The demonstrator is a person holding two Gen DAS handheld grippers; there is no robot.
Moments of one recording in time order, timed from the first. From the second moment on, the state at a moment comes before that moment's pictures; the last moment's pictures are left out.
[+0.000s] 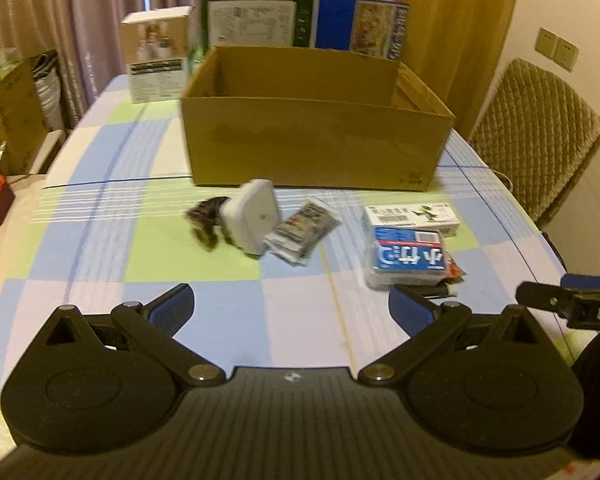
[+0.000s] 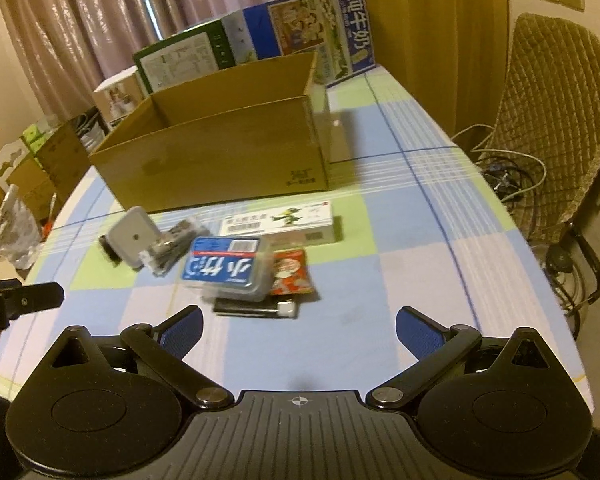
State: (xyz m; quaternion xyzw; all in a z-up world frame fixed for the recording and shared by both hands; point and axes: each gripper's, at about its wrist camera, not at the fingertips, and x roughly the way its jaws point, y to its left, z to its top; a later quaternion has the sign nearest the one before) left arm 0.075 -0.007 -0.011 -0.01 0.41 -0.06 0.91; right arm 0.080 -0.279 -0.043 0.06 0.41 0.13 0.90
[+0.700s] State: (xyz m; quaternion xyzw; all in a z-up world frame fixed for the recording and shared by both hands) left arm 0.152 -0.113 -0.076 0.02 0.43 -0.14 0.89; right arm 0.124 -0.334 -0.053 0.08 0.41 0.10 0.90
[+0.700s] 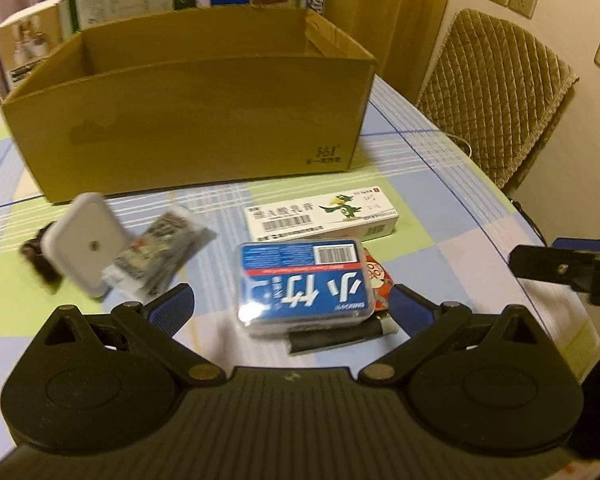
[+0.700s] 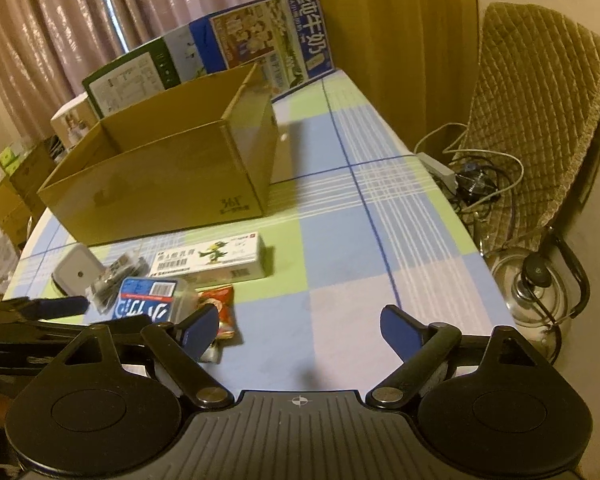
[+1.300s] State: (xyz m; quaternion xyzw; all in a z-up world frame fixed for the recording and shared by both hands) left arm 0.165 -0.096 -0.091 0.04 0.44 -0.13 0.89; right arm 0.136 -0.319 -0.066 0.07 0.42 0.13 0.90
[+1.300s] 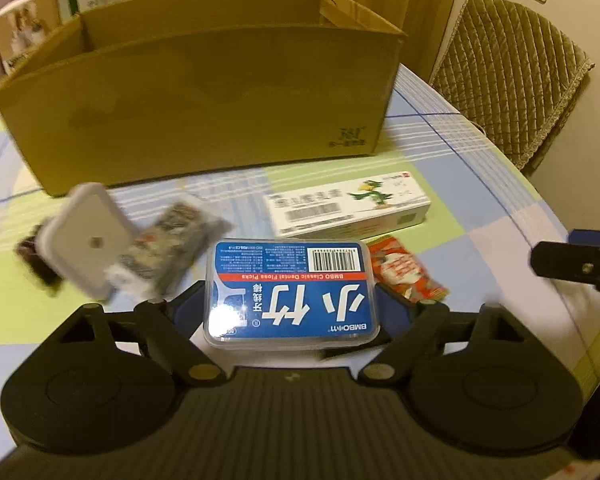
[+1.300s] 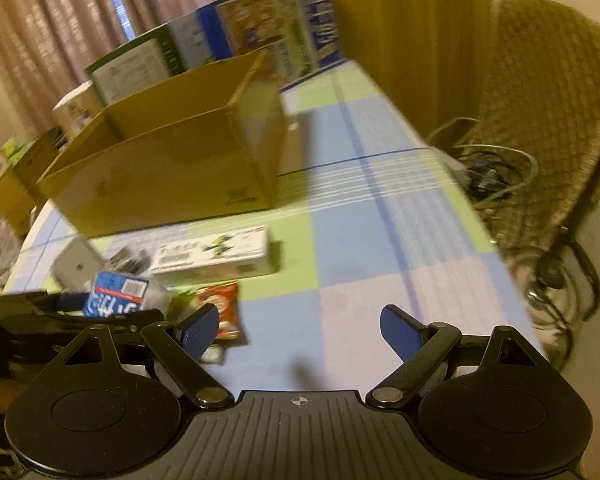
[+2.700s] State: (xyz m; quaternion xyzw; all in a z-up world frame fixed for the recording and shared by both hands) left arm 0.114 -0.038 -0.036 0.01 0.42 -0.09 0.90; right arm 0.134 -0.224 -0.043 -0.03 0.41 0.20 0.89
